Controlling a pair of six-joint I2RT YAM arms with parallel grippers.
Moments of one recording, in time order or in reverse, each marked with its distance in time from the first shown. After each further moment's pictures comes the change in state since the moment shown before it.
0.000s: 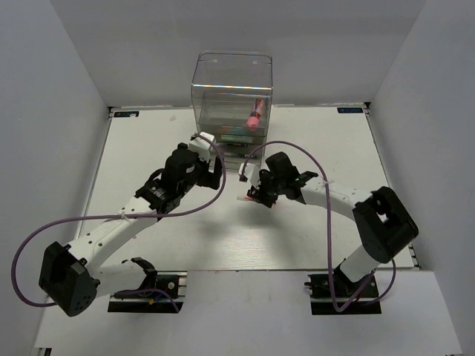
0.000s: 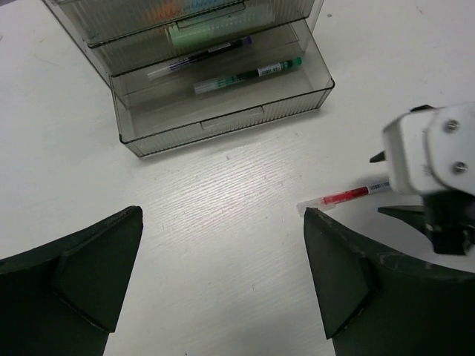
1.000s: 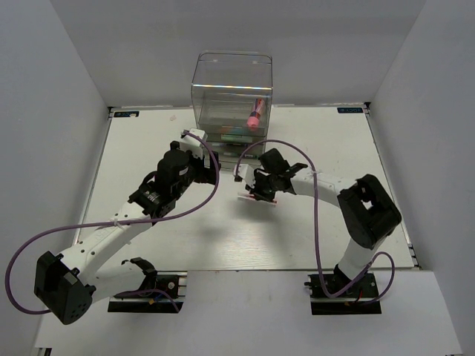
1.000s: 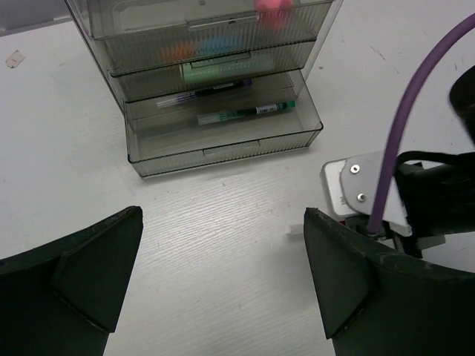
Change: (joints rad) left arm 0.000 -0.076 -0.018 0.054 -0.038 -0.073; right arm -0.003 0.177 0.138 -0.129 -0.038 -0.053
